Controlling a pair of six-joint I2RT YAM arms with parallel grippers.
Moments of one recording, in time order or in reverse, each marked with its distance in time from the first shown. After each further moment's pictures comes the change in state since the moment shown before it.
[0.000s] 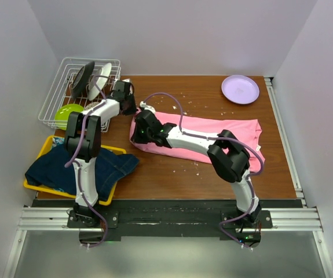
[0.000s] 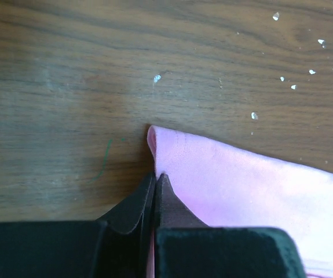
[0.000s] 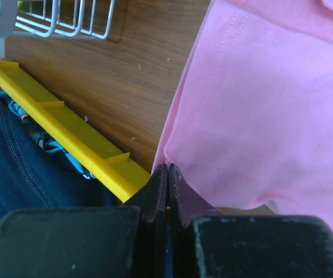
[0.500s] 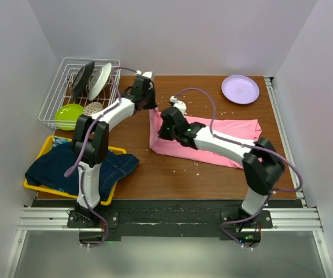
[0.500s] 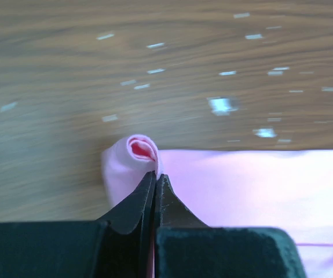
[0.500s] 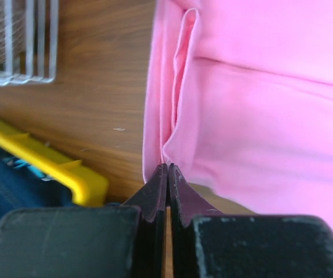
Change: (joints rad) left arm -0.161 -0.040 0.071 0.029 0.006 0.028; right arm -0.087 -0.311 -0.269 -0.064 0.167 0.002
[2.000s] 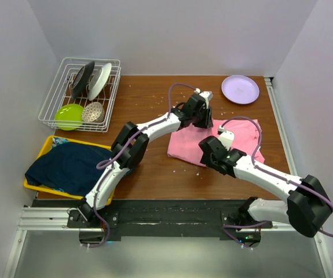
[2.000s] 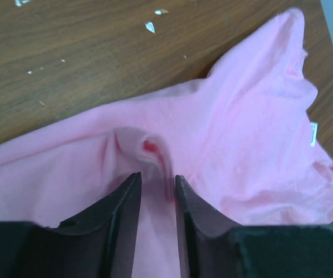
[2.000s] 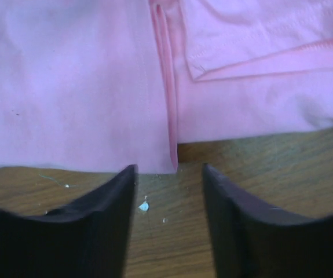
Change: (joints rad) left arm -0.403 0.373 0.435 0.035 0.148 -0.118; right arm -0.128 -0.572 -0.626 -0.286 0.259 0.114
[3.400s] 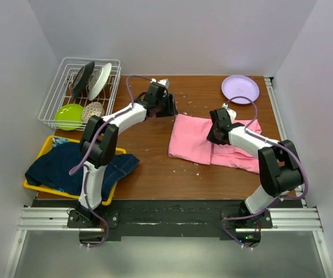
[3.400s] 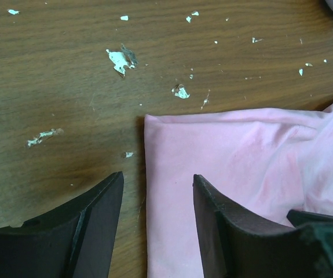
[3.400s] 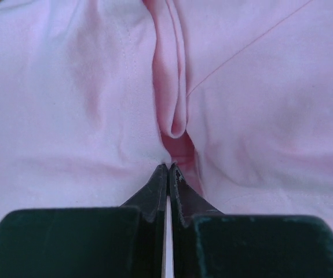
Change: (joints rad) left arm 0.263 -0.329 -0.414 -0.011 -0.048 -0.027; right arm -0.369 0.414 0.262 0.188 -0.263 -0.244
